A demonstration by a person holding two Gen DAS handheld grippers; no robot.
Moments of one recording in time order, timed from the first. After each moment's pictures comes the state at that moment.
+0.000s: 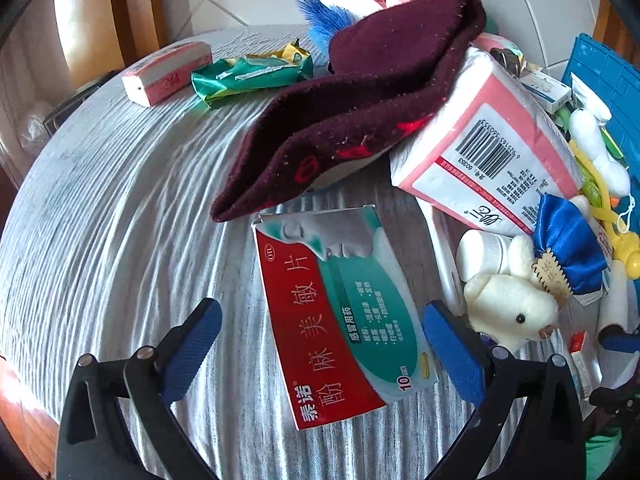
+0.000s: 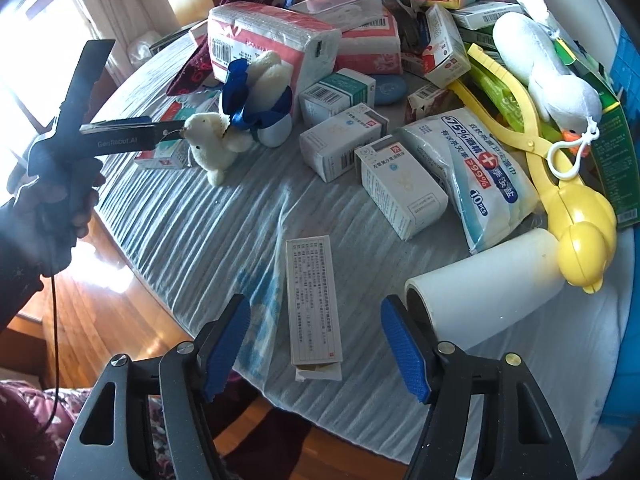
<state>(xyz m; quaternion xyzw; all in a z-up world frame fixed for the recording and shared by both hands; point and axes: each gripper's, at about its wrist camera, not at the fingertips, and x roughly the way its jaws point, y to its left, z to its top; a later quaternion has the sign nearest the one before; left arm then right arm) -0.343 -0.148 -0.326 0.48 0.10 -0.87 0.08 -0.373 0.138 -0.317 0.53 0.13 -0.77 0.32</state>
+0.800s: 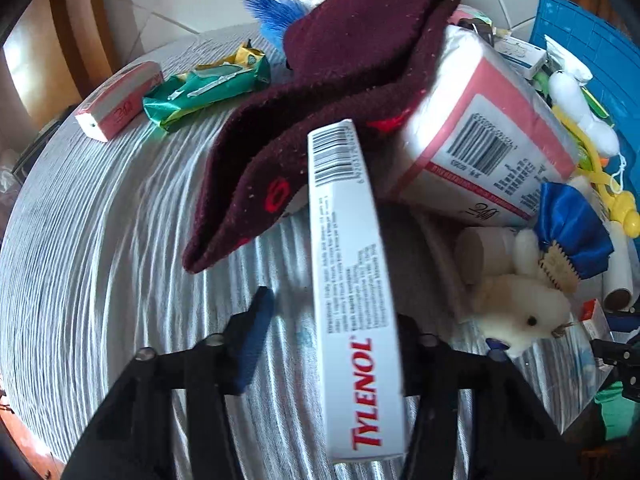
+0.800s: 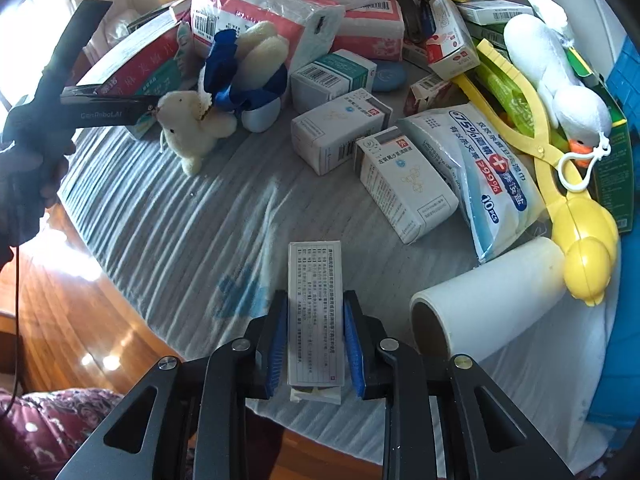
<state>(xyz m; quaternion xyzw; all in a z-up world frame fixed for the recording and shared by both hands) -0.366 -0.144 -0.329 0.50 0.02 -0.87 0.01 -0.371 0.132 -0.328 0.54 0.17 -0.78 0.27</state>
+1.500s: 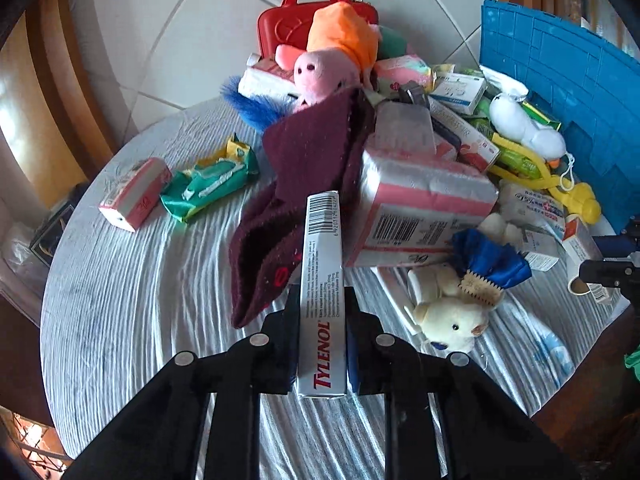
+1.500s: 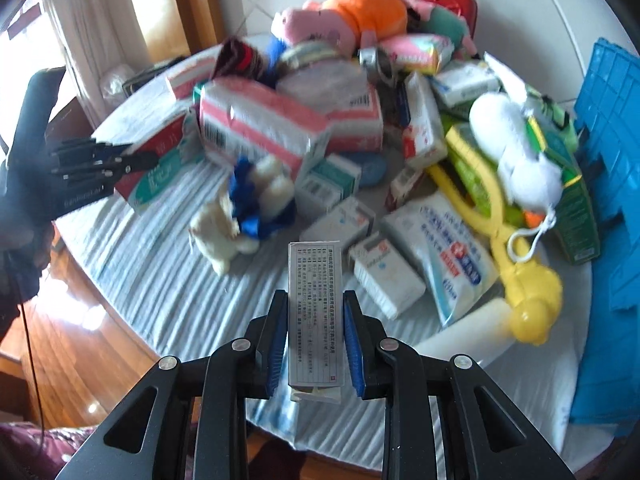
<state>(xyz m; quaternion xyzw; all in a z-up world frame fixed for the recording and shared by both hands) -0.345 -0.128 -0.249 0.42 -0.06 -0.90 -0.02 -0.380 0.118 -0.243 0.47 0.12 -0.84 0.25</state>
